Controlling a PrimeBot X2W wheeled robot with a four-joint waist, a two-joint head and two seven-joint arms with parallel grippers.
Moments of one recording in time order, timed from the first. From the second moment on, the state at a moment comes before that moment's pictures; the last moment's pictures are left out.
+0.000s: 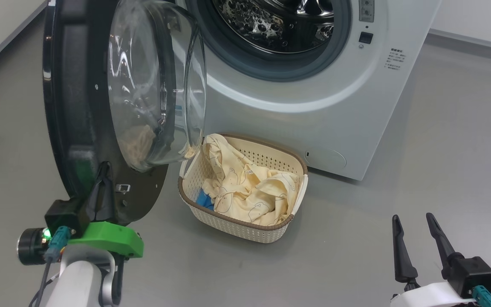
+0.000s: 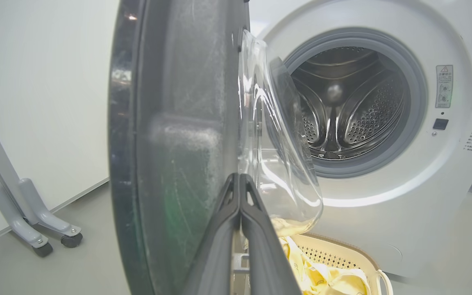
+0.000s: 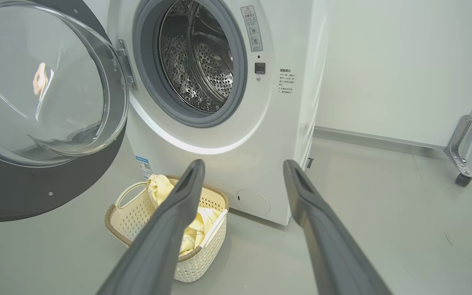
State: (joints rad) left arm -0.25 0.05 -0.18 0.34 -0.34 0.11 -0.25; right arm 0.17 -0.04 0.08 0.04 0.19 -0.01 -0.26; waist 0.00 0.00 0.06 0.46
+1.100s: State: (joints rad) left arm -0.25 0.16 0.03 0.37 -0.35 0.11 -0.25; right arm 0.15 -0.04 0.08 0.04 0.17 0.01 -0.26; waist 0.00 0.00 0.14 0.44
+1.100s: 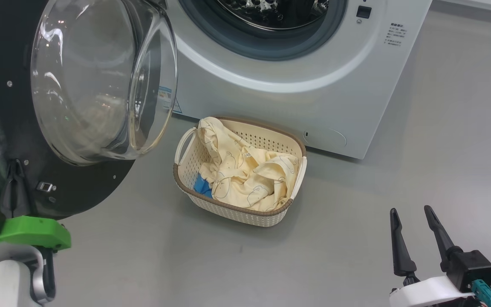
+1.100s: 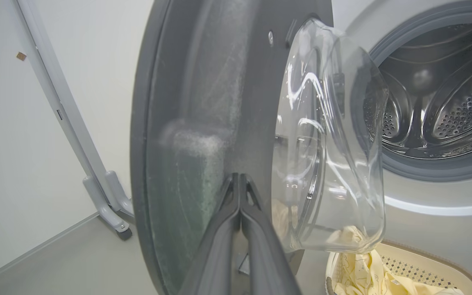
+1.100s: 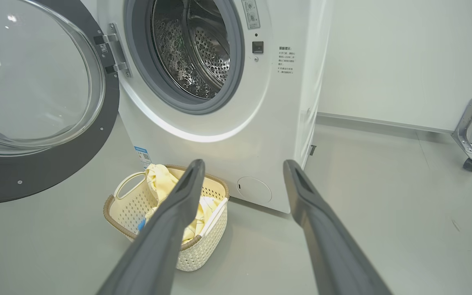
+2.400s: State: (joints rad) left arm -0.54 0.30 0.16 0.67 -0.42 0.11 -0.18; right arm 0.05 -0.11 0.05 0.00 0.12 0.05 -0.26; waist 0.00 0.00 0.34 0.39
